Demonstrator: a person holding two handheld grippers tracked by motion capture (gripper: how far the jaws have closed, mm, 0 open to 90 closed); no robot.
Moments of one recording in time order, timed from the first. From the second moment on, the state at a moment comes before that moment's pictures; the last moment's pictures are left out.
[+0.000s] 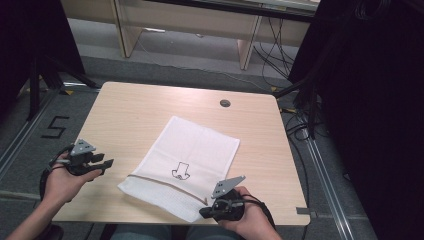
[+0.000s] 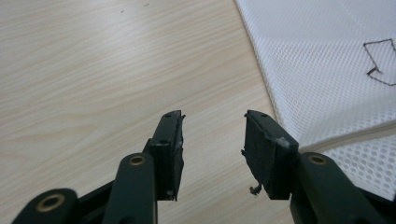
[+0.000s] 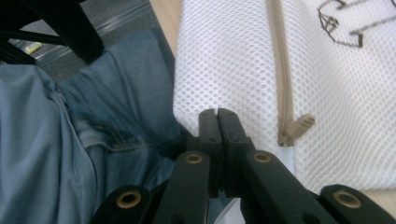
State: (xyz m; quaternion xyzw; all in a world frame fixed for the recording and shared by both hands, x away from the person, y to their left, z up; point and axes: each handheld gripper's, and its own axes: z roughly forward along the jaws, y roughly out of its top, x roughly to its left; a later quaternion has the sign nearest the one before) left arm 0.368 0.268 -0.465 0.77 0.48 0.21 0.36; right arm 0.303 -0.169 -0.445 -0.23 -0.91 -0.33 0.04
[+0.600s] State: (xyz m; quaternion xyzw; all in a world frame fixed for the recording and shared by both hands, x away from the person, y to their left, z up) left arm 0.365 0.175 -0.476 0.85 0.33 0.10 0.39; right arm 0.332 -0.199 -0.462 -0.32 -0.91 -0.26 0.03
